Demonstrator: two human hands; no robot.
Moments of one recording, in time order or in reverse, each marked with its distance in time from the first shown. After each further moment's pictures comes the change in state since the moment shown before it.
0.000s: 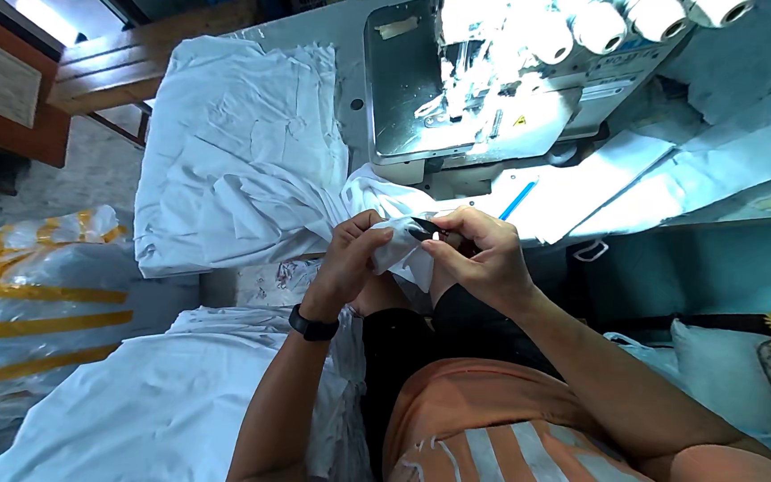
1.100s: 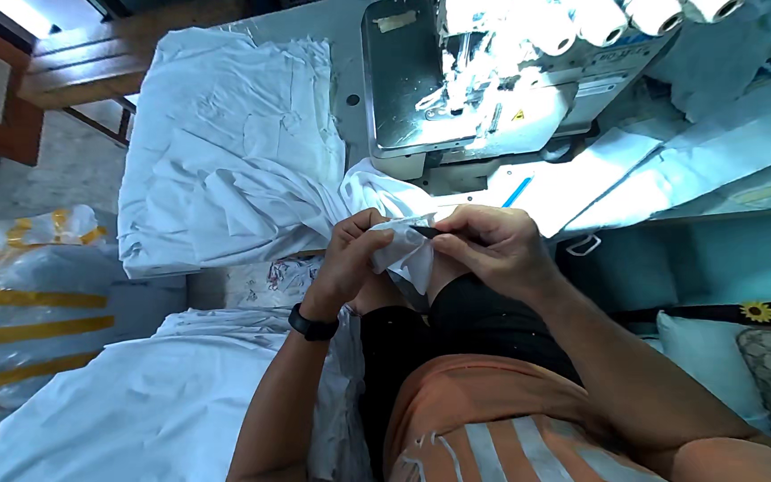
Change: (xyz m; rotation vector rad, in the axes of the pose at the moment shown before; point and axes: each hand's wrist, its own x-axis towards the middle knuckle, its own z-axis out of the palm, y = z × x) left_hand -0.003 -0.007 -0.007 -0.005 -0.092 0.115; right_hand 0.009 -0.015 -0.021 0.223 -0.188 0.043
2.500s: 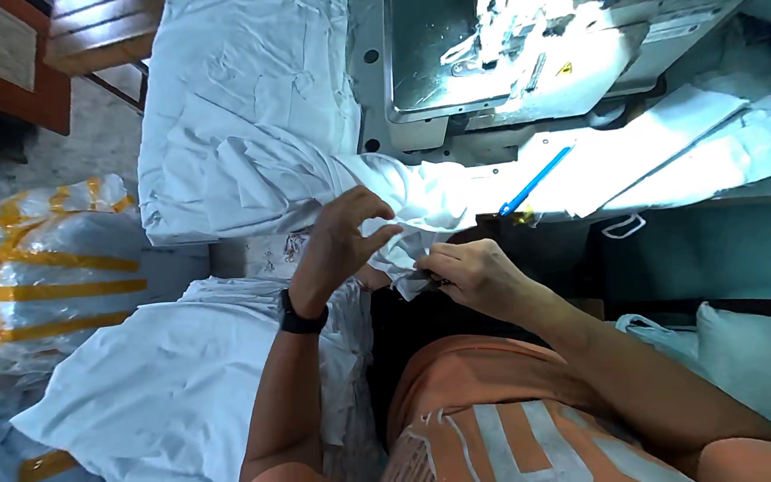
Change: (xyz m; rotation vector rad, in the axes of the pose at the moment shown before) left_hand -0.029 0.033 -0.005 1.242 -0.053 0.236; right_hand -0.038 0.029 0.040 -0.415 -0.246 -0.253
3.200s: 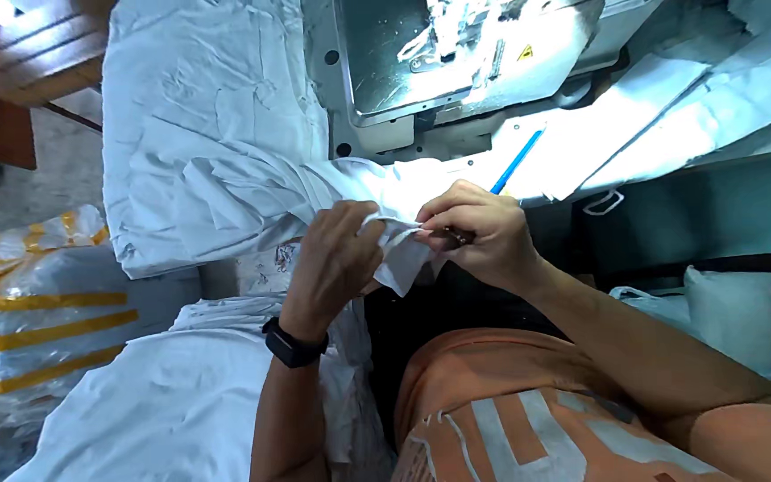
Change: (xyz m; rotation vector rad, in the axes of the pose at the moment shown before) left_hand 0.012 0.007 0.005 0.346 -0.118 0.169; right_hand 0.019 0.008 -0.024 0.179 0.370 0.121
